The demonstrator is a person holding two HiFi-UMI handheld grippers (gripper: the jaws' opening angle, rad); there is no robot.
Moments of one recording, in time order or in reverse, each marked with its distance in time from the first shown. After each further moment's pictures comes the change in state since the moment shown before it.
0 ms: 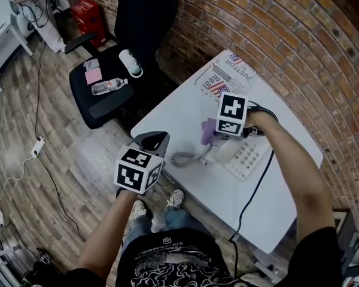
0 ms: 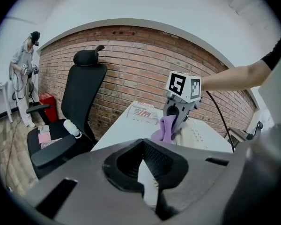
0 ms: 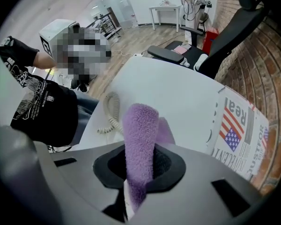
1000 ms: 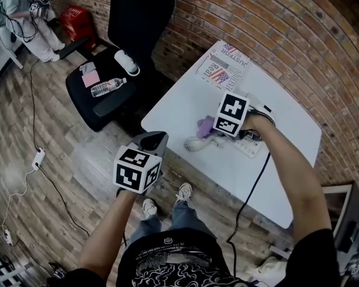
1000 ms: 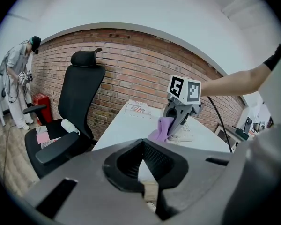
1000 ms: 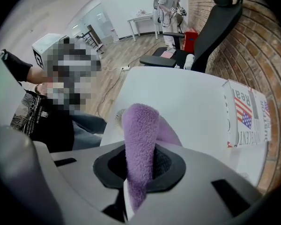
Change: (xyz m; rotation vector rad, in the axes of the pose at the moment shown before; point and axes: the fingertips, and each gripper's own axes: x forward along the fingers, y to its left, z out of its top) left arm -0.061 0.009 -0.028 0.042 0.006 -0.095; right arm 0.017 0.061 0.039 0.243 -0.133 -0.043
